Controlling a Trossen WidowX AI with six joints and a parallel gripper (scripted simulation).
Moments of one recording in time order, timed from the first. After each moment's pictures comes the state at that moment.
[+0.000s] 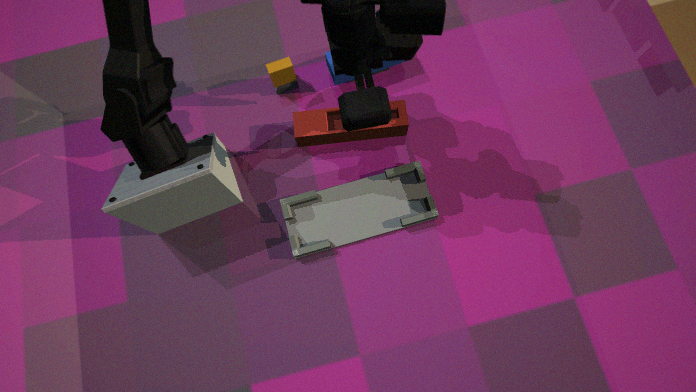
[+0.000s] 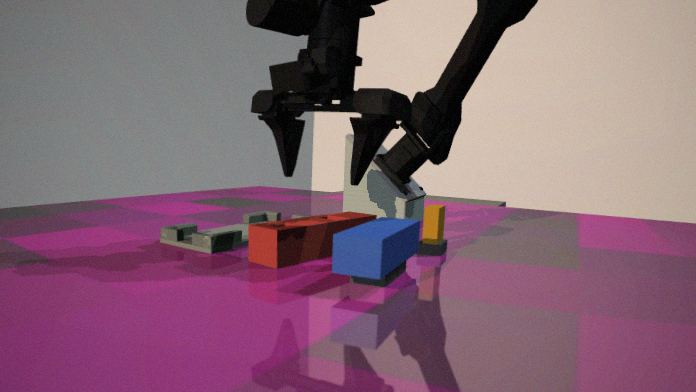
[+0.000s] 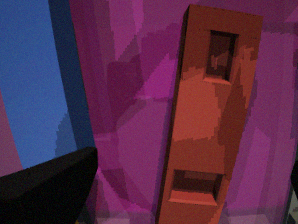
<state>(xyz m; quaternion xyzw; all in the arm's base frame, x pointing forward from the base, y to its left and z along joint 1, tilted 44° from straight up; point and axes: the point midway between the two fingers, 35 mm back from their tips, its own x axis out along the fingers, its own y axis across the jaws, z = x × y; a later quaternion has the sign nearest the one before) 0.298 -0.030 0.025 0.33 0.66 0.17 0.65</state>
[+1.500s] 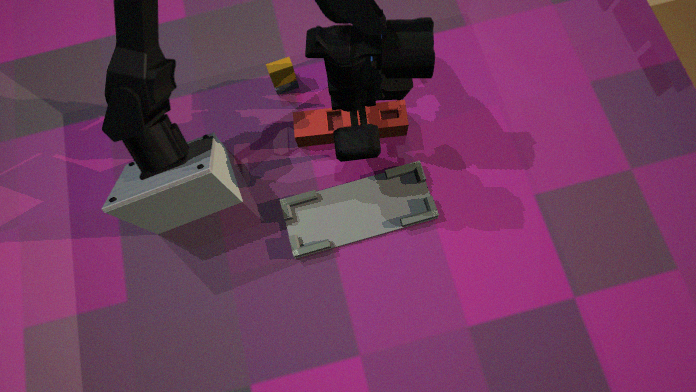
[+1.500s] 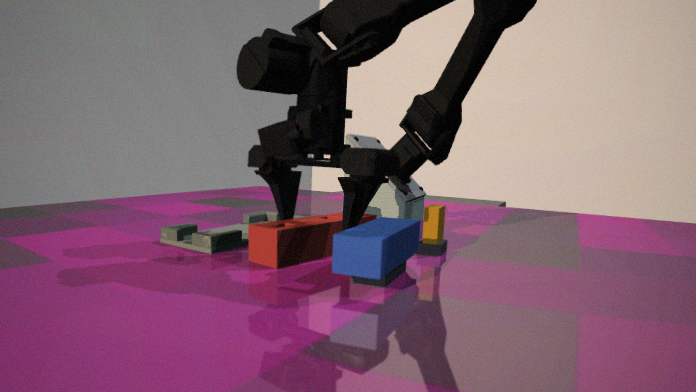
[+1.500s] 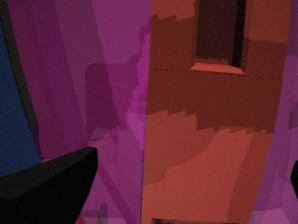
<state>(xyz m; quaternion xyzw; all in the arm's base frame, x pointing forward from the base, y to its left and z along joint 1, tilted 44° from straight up) 0.286 0.006 -0.029 0.35 0.67 0.17 0.63</state>
